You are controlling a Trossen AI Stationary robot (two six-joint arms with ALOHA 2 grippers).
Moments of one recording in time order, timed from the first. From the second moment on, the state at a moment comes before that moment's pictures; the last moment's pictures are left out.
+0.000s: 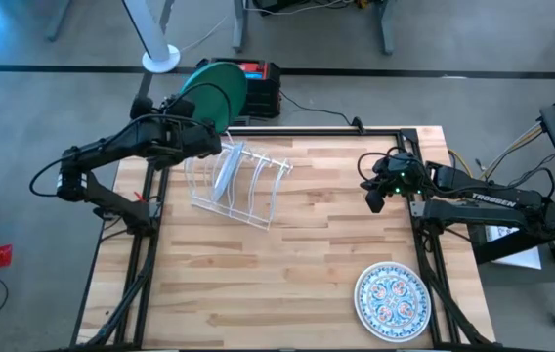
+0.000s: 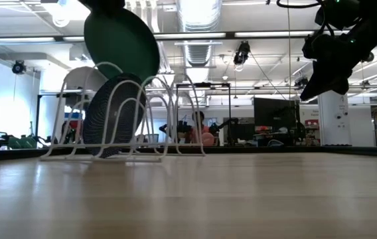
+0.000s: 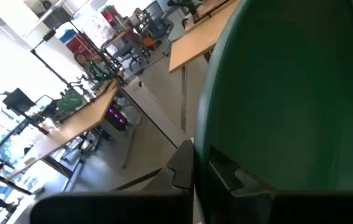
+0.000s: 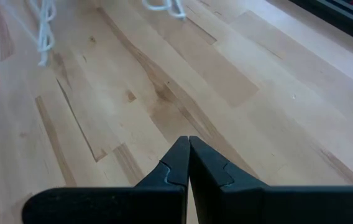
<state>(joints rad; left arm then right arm) 0.19 1.39 1.67 -1.57 -1.33 -0.72 -0.38 0.69 0.50 -0.56 0.01 0.27</state>
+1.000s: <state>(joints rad) 0.04 1.41 1.91 -1.55 -1.28 -0.71 -0.38 0.70 0.50 -0.34 0.00 0.19</state>
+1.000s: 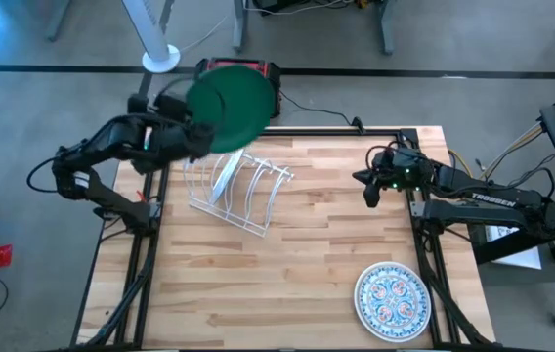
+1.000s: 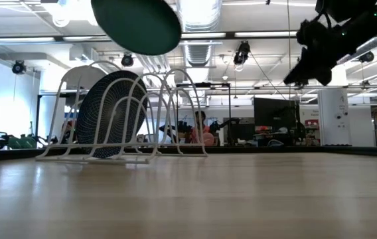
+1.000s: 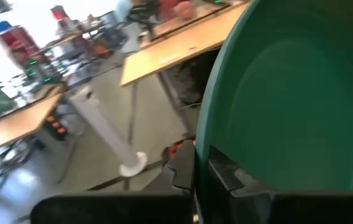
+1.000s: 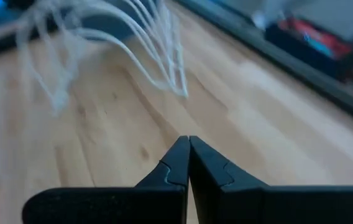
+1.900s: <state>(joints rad) -0.38 1.60 1.76 -1.22 -1.43 -0.74 -0.27 0.75 0.53 0.23 -0.32 0.15</state>
